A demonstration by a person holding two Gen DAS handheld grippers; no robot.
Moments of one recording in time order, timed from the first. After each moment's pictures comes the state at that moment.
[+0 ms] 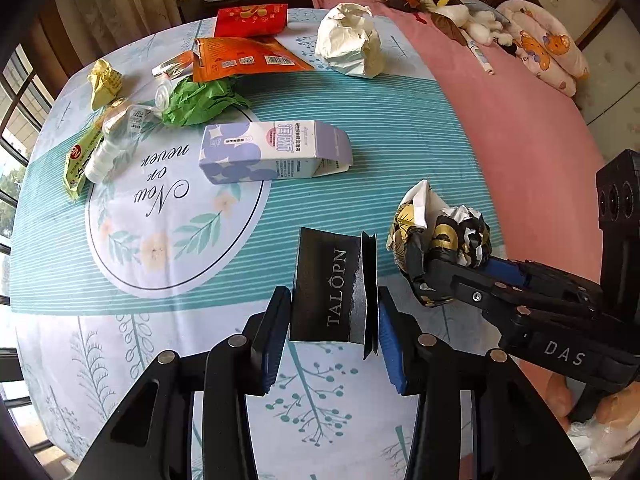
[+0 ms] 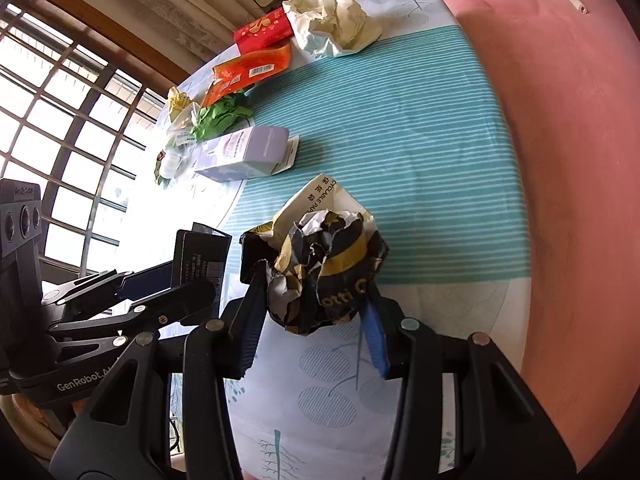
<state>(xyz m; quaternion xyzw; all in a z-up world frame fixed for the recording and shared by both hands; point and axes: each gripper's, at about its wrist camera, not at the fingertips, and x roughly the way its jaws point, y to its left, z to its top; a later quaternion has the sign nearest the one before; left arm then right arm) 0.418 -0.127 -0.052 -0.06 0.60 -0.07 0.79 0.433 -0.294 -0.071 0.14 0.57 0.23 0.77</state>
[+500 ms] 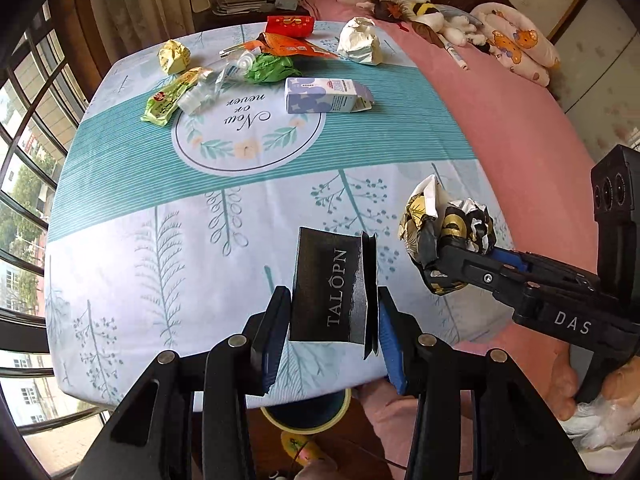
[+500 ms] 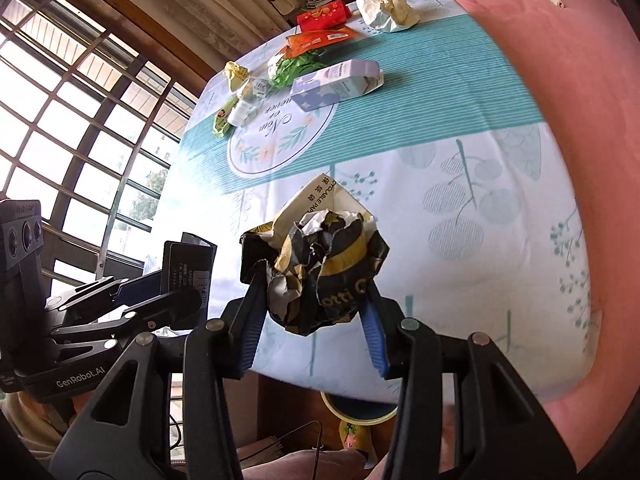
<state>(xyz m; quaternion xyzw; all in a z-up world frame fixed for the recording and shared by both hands) 0.234 -0.031 0.000 -0.04 0.57 -0.10 0.81 0.262 -0.230 -0.025 0.16 0.54 0.21 0.80</state>
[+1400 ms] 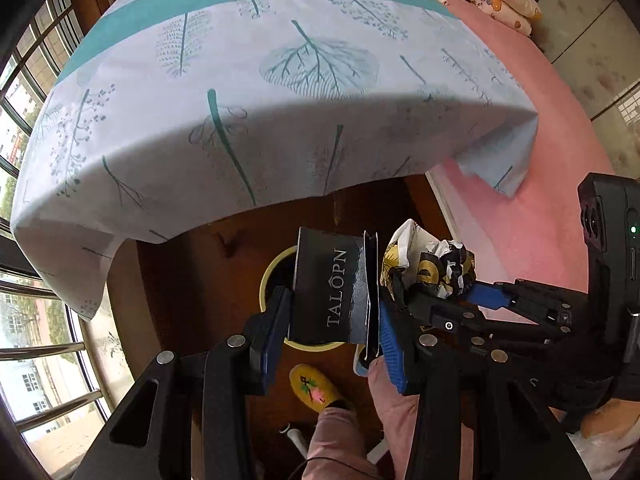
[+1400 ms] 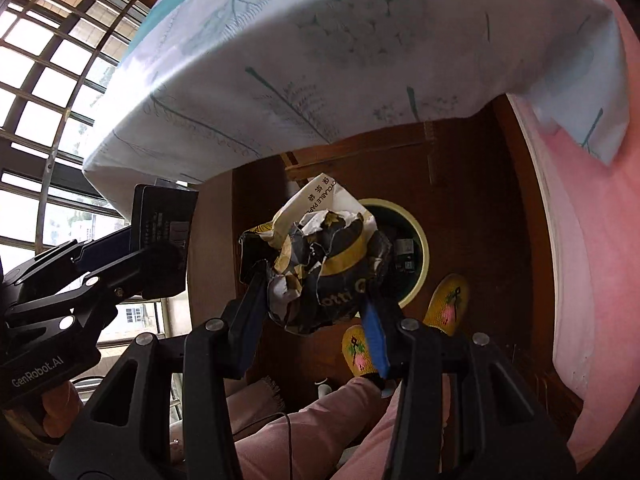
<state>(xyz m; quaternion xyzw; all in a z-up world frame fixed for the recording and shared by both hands) 0.025 0.017 -0.121 -0.01 0.62 -0.13 0.77 0.021 -0.156 -0.176 0.14 0.64 0.13 0.75</state>
